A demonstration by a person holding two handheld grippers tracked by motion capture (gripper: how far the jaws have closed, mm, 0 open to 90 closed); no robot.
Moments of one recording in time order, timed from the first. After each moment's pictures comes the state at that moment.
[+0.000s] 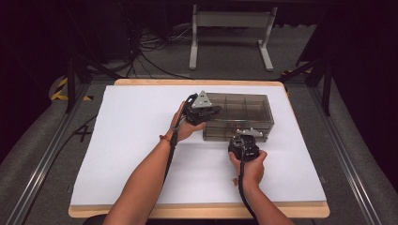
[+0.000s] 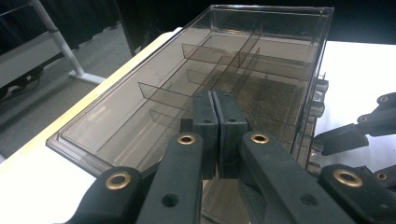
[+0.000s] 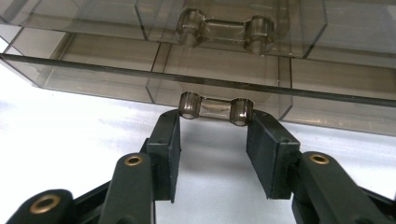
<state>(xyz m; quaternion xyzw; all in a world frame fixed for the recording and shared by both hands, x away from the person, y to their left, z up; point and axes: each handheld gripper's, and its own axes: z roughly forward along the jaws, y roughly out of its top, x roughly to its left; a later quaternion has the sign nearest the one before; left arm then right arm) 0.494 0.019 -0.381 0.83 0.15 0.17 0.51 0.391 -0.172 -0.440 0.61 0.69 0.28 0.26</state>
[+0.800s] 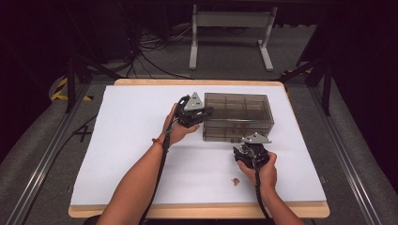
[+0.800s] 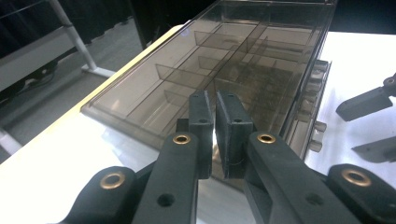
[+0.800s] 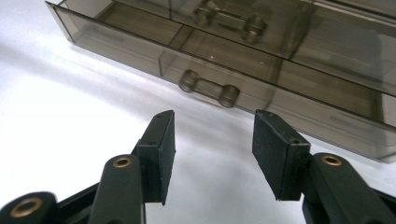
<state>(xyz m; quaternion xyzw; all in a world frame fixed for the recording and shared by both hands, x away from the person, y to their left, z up) 0.482 0.044 -0.380 0.83 0.17 0.18 0.50 0.368 -0.201 -0.435 0.50 0.76 0.31 0.27</state>
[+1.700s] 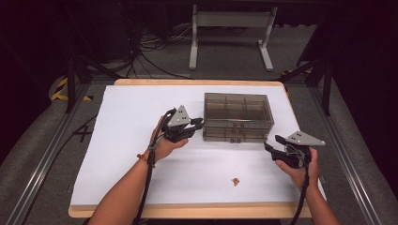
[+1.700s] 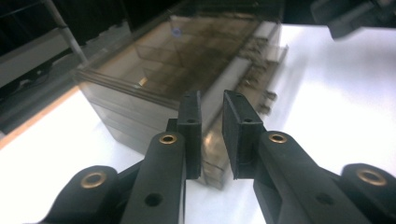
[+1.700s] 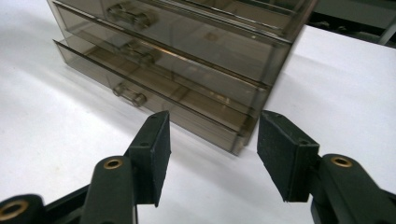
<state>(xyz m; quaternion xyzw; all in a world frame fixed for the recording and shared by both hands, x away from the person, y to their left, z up) 0.429 0.077 -0.388 0.83 0.16 0.18 0.51 0.352 -0.311 -0.400 0.43 0.76 0.40 0.28</state>
